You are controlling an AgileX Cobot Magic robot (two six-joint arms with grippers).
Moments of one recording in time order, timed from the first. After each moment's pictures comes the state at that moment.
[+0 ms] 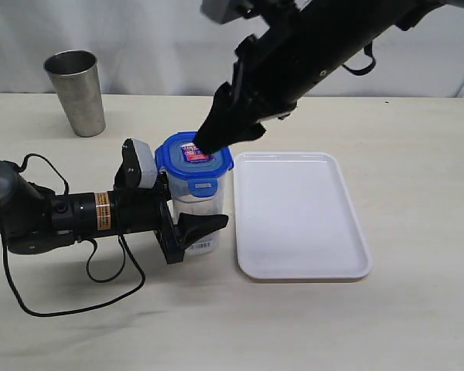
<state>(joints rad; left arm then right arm) -0.31 2.23 -0.85 1.00 -1.19 -0.26 0.48 1.75 -1.55 0.59 1.10 -0.81</state>
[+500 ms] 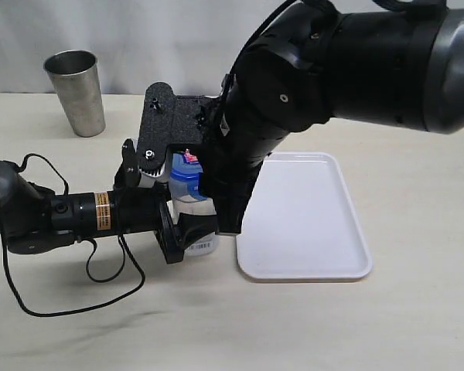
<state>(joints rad) -0.31 2.23 -0.85 1.01 -1.19 -0.27 0.80 1.76 -1.37 -0.24 0.78 -0.62</state>
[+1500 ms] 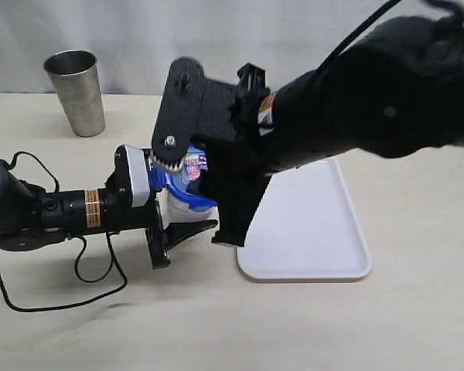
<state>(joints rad) -0.26 2.23 -0.86 1.06 -1.22 0.08 0.80 1.54 -1.15 -0.04 0.54 -0.70</state>
